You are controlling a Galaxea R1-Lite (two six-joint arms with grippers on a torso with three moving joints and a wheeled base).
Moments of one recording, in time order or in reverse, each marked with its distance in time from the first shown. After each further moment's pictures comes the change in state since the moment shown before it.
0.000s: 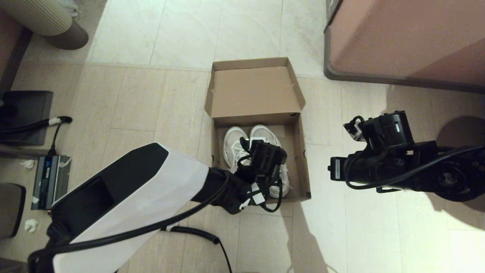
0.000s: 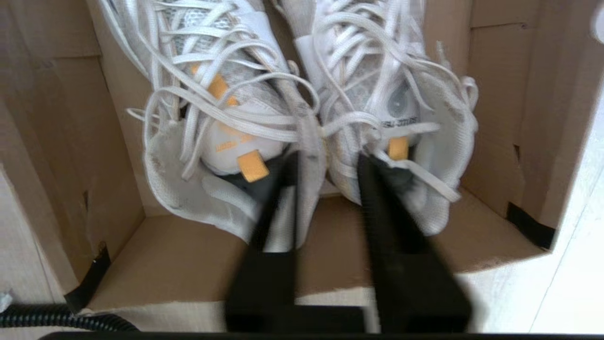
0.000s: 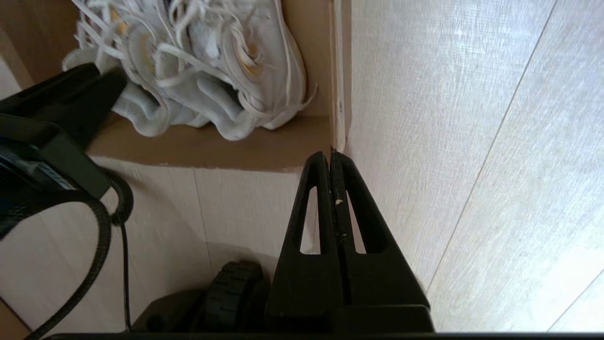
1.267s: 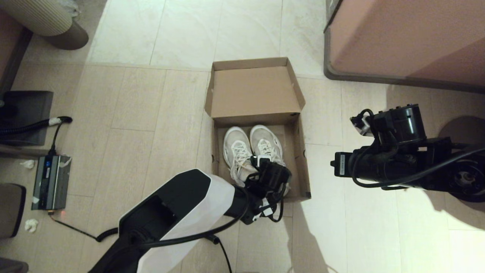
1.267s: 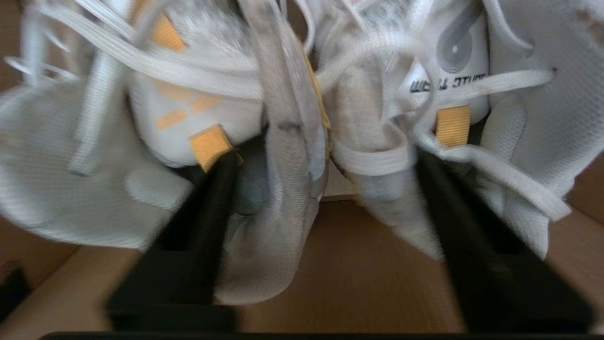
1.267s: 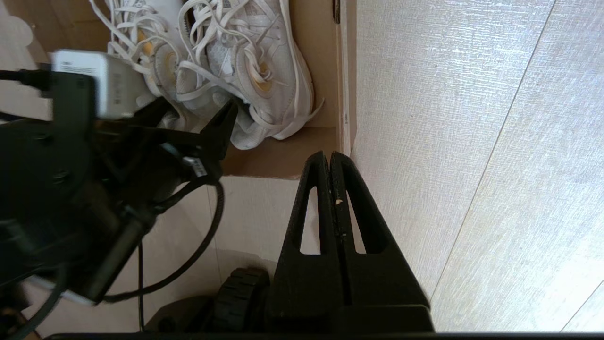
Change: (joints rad) left arm 0.008 0.261 -0.208 0.000 0.045 0.016; right arm 0.006 -0.054 0.011 0.001 0.004 0.004
